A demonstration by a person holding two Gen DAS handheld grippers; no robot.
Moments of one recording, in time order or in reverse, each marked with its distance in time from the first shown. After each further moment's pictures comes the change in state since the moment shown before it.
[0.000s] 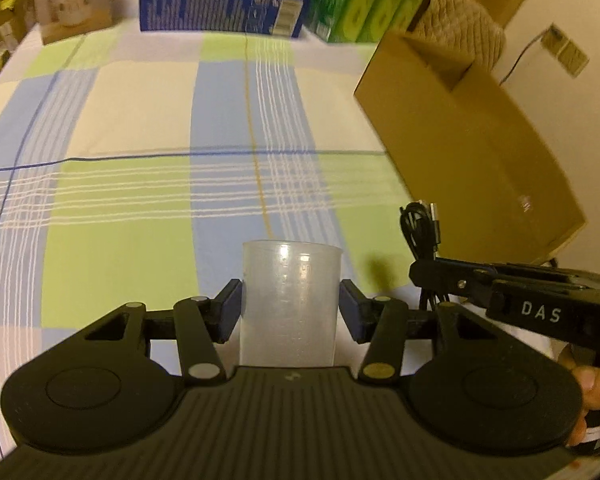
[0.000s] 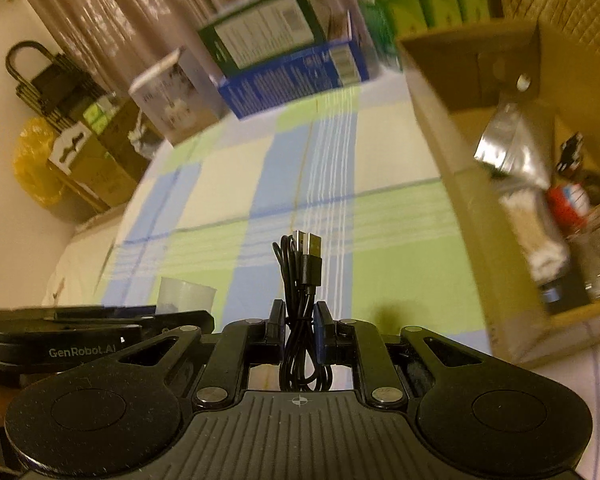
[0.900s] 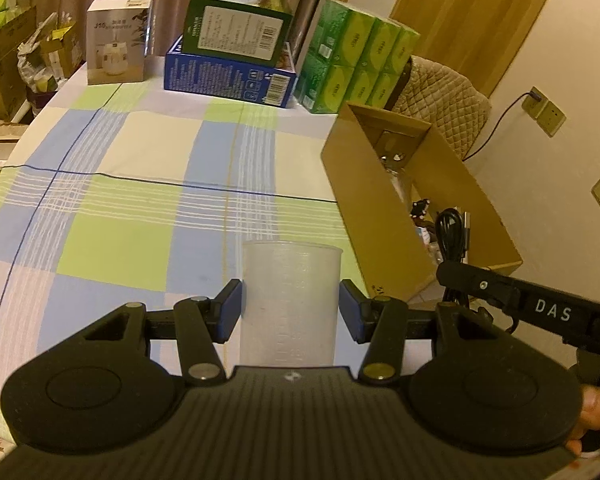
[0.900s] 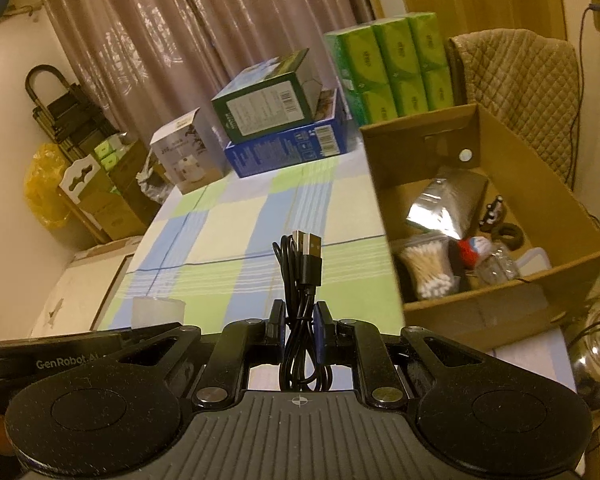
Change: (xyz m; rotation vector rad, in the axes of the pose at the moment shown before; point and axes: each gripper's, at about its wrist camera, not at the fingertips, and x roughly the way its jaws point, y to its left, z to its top) left arm -0.099 -0.086 -0.050 -0.094 -0.203 0.050; right arm -0.118 -0.009 -0.023 -0.061 -0.145 -0.047
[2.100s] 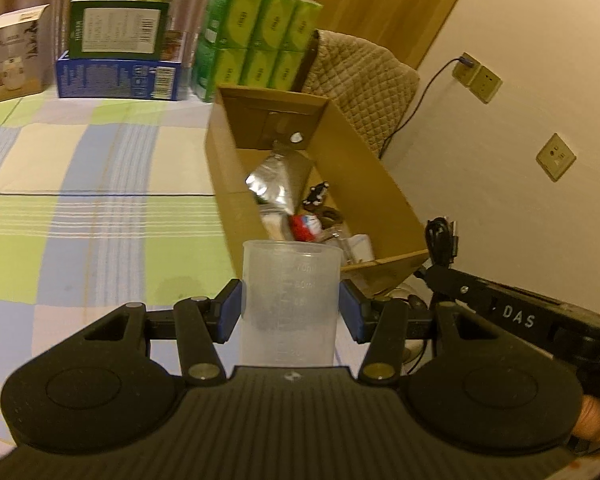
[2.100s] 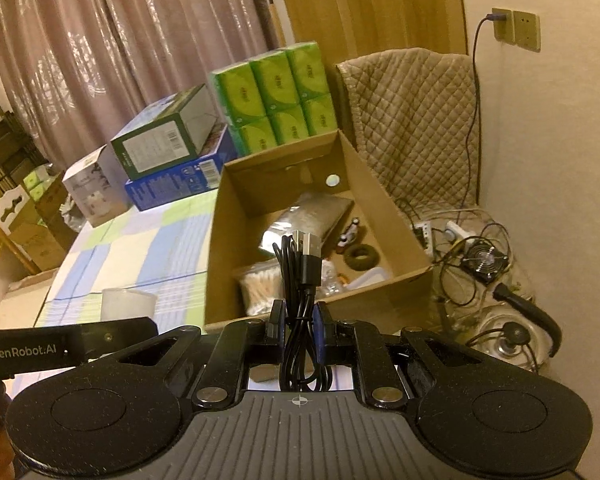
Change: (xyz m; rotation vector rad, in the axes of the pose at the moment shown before) left arm 0.039 -0.129 0.000 0.089 0.032 -0.141; right arm -0.062 -0.110 0.009 0.047 -0.073 -0.209
